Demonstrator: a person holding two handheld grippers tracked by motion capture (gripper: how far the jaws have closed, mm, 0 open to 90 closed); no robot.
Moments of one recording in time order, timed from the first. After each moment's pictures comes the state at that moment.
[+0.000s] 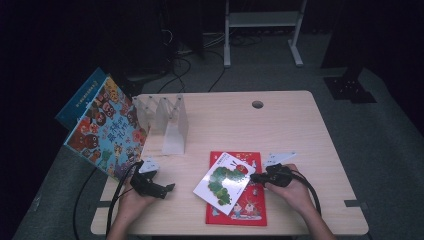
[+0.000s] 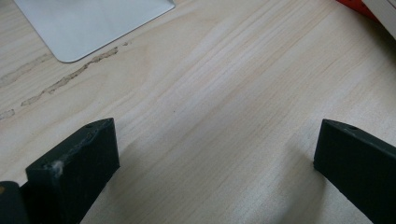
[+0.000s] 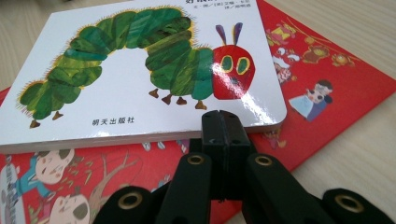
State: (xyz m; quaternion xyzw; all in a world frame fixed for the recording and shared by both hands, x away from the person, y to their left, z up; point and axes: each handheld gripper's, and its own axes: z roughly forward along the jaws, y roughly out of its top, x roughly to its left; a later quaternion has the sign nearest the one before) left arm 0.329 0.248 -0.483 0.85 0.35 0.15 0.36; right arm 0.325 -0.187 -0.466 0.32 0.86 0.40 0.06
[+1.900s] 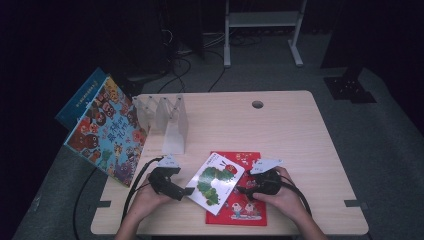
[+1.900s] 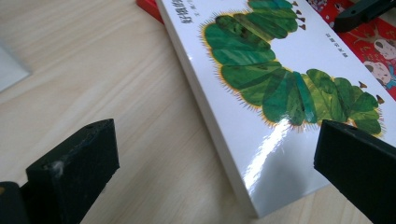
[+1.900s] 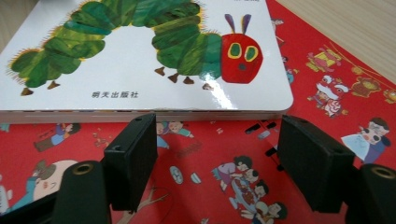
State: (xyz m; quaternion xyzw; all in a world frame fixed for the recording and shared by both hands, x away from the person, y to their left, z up) left arm 0.327 0.183 -0.458 0.87 0.30 0.04 0.38; right arm 0.312 -0.155 -0.472 0.28 0.87 0.40 0.11
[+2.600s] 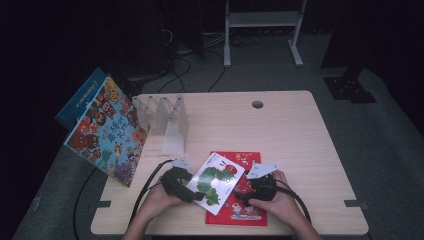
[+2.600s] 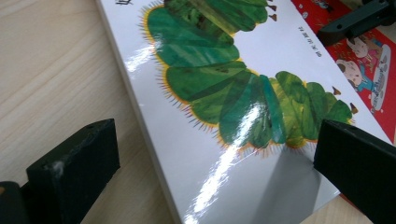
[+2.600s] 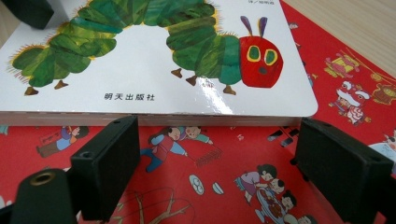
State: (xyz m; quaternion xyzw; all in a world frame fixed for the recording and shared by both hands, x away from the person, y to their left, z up) left arm 0.330 0.155 -0.468 0.88 0.30 -0.04 0.37; right arm 0.302 -0.144 -0.480 0.27 0.86 0.41 0.13
